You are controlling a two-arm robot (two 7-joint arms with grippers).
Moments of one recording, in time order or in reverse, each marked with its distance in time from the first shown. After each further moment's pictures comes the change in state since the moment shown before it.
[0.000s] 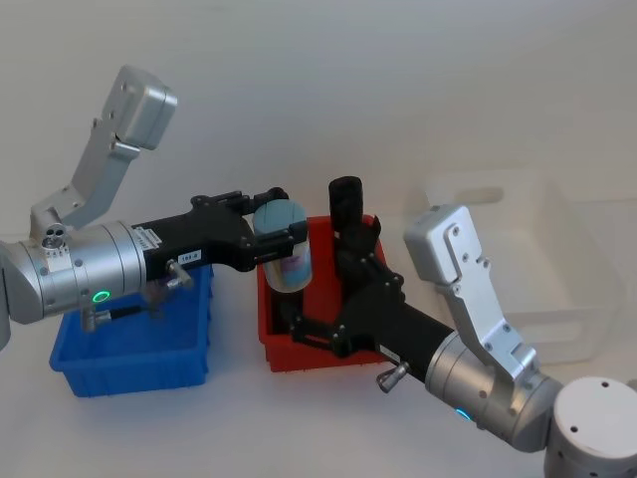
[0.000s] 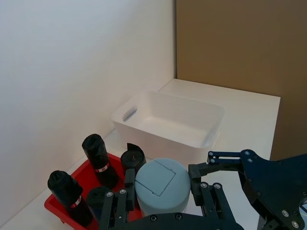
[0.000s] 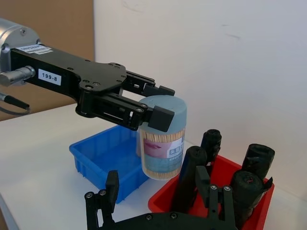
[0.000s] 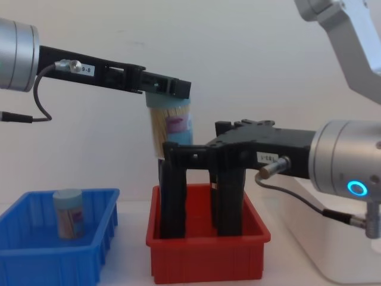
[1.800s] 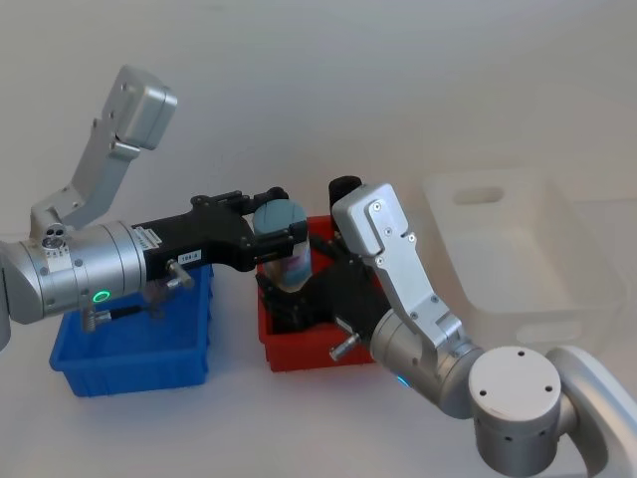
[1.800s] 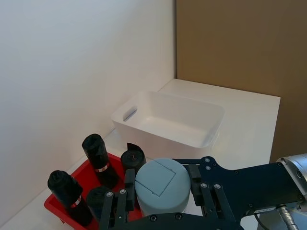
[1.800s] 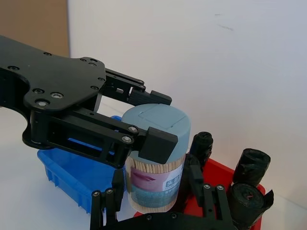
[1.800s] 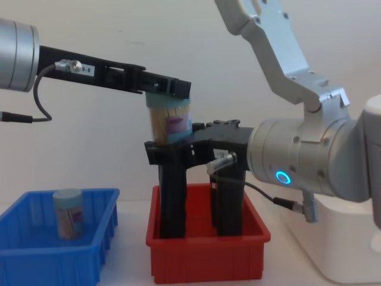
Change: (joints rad) left arm 0.000 0.000 0.000 0.000 0.000 0.000 0.000; right arm 0.114 -0.120 -0.053 0.155 -0.122 0.034 -0.112
